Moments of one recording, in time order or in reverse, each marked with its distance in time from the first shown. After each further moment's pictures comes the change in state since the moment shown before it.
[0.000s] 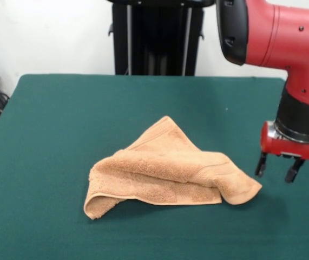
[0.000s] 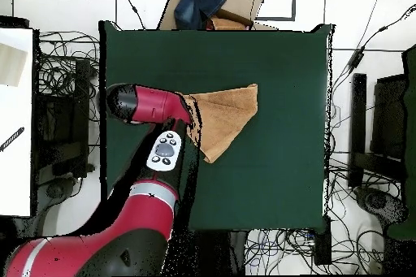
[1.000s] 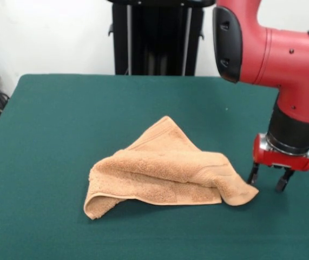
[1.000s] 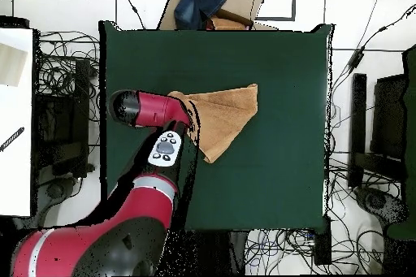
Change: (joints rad) arm 0.006 0.063 0.000 -0.008 0.000 -0.057 0.000
